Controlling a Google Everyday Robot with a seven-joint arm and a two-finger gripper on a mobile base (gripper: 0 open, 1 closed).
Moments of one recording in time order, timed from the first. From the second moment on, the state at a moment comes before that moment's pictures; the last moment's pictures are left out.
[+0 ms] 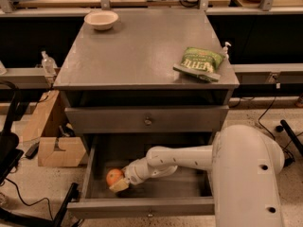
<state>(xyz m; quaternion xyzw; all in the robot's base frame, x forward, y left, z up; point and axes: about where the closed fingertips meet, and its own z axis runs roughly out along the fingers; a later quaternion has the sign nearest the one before) 0.539 0.138 0.358 -0.49 0.77 0.34 0.24</state>
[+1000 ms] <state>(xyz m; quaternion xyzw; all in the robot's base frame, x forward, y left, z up) 0.534 0.143 0.358 -0.49 0.77 0.34 0.23</state>
